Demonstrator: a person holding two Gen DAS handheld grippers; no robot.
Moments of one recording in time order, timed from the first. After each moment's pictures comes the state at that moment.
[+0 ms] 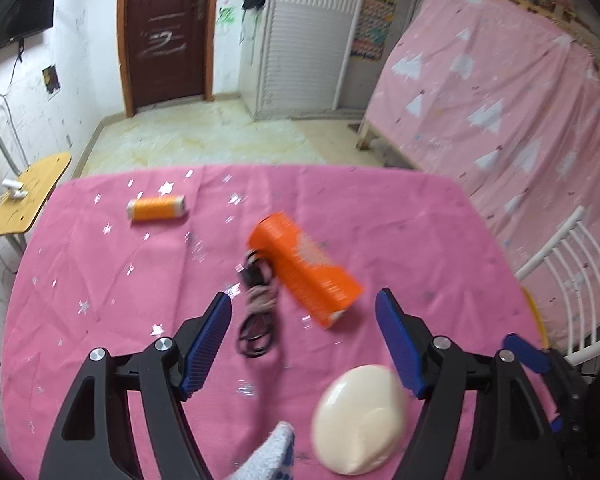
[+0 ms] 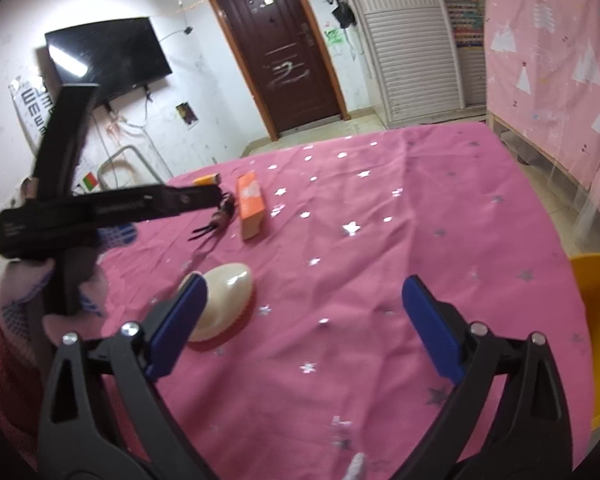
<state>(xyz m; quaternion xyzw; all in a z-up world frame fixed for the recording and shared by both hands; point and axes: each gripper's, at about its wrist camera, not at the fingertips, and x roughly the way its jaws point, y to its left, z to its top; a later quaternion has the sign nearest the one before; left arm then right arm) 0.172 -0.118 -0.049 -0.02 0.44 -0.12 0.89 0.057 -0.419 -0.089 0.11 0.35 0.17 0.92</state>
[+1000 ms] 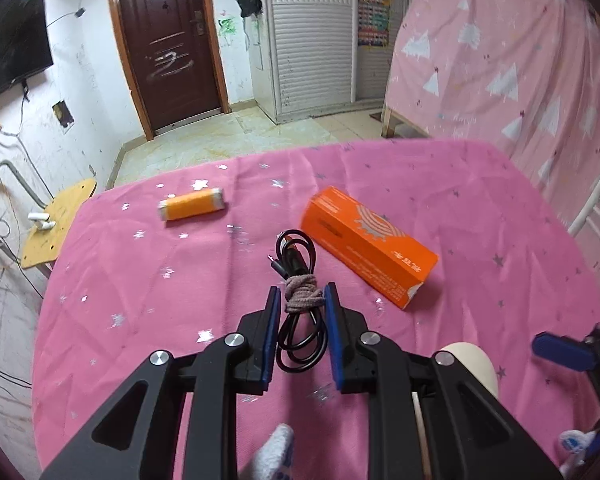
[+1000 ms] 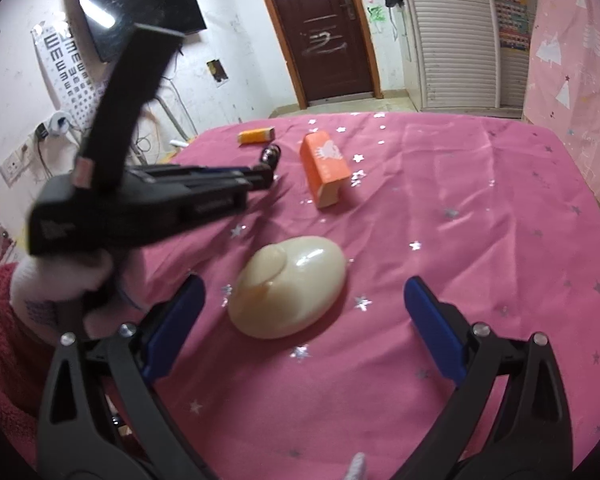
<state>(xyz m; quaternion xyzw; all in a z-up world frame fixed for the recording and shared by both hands) 0.165 -0.102 -0.066 0.06 0.42 -0.09 0.90 0.061 -0.347 -0.094 0.05 0.38 0.22 0.90</state>
